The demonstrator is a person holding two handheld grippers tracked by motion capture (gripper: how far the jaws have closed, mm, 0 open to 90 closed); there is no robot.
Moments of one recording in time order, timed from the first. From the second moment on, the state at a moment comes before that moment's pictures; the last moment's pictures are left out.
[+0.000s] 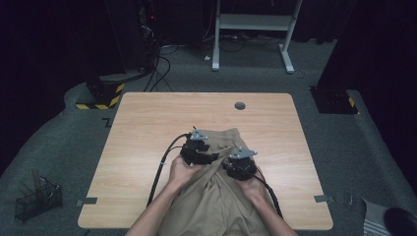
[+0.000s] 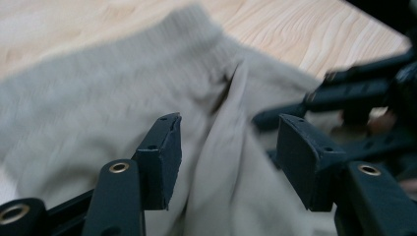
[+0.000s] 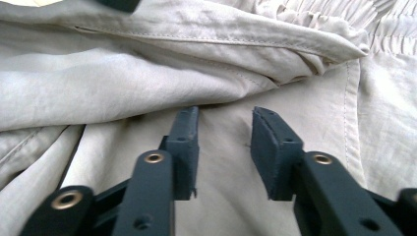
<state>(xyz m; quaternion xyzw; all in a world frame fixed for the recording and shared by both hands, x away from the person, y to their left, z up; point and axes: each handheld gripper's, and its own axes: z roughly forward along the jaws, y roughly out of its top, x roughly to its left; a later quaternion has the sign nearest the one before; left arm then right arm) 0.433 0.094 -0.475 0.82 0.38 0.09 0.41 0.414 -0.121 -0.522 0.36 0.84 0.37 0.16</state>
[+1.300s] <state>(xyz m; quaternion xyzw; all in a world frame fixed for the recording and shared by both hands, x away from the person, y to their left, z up) 0.451 0.118 -0.456 0.81 0.42 0.11 0.40 0.444 -0.097 -0.523 0.38 0.83 0.36 0.18</state>
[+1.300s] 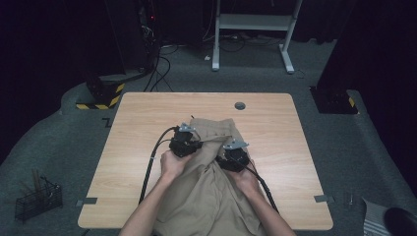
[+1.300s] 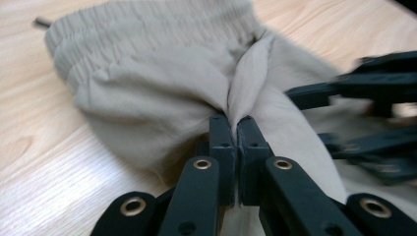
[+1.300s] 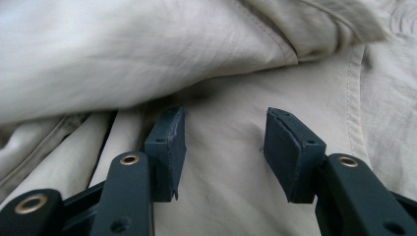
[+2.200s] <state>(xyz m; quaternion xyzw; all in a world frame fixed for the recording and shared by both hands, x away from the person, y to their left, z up) 0.428 0.152 -0.469 0.81 0.44 0.13 0.37 0.401 -0.129 -0.501 0.35 0.83 0.41 0.16</state>
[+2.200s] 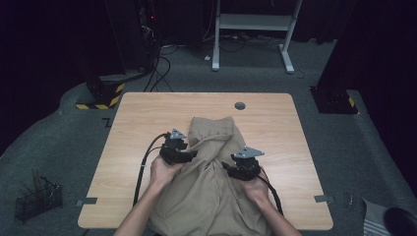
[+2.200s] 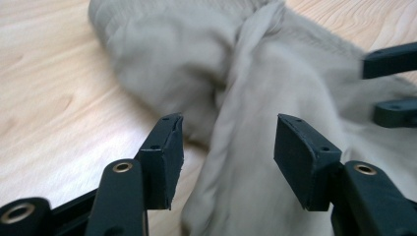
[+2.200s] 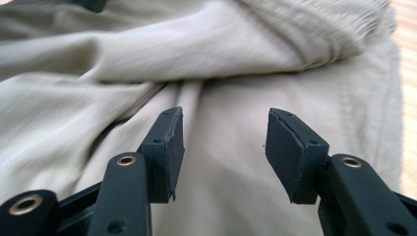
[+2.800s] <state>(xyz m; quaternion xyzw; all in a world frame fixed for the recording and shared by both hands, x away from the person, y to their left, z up) 0.441 0.160 -0.460 0.80 0.44 0.09 0.40 0.425 -0.084 -0.524 0.36 0.84 0.37 0.17</state>
